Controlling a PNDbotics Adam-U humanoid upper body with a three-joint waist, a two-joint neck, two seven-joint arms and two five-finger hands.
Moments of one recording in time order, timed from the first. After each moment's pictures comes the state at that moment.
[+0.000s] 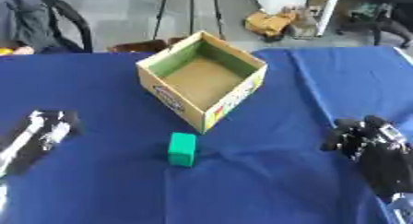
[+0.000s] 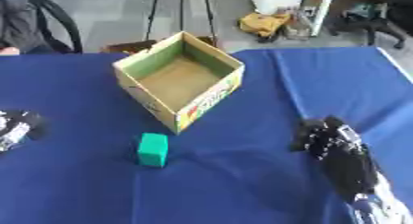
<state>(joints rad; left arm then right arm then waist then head) -0.24 0.39 0.05 -1.73 -0.39 -0.07 -0.36 -0.11 -0.22 -0.07 -1.74 -0.35 -0.03 0.34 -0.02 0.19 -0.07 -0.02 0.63</state>
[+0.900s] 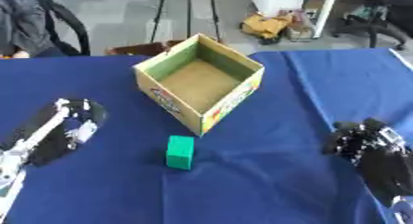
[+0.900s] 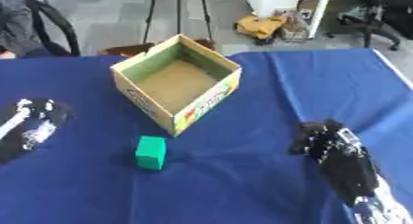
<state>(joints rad) -0.37 0.45 -0.12 -1.73 -0.49 -0.13 -0.34 -0.11 -0.22 -0.06 -1.74 -0.35 -0.03 0.34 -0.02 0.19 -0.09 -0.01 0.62</state>
